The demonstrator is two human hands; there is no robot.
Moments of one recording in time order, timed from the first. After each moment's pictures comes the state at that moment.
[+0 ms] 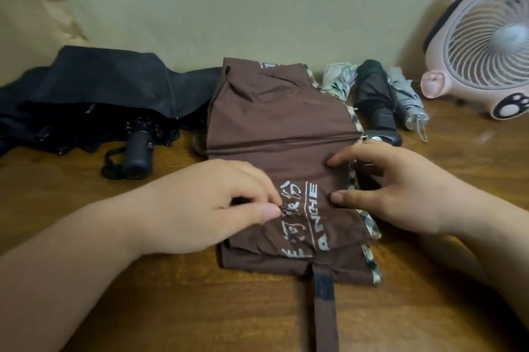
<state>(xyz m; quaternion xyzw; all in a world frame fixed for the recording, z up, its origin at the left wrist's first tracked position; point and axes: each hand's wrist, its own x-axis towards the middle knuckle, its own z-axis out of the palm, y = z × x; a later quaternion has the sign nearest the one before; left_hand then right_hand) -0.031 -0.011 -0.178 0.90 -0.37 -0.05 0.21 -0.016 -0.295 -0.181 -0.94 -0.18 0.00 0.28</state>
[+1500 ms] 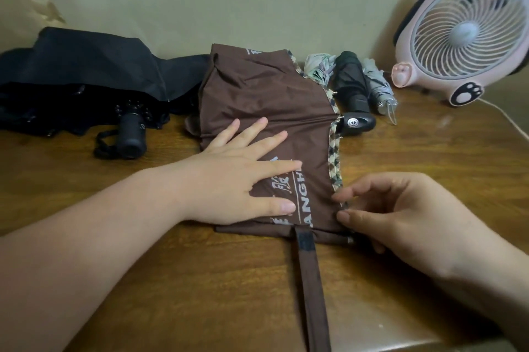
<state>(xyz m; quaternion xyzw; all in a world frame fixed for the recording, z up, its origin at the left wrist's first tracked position) -0.024 -0.032 -0.200 0.93 -0.36 -0.07 0.00 -0.116 -0.276 -0.182 -0.86 0.01 0.04 0.50</state>
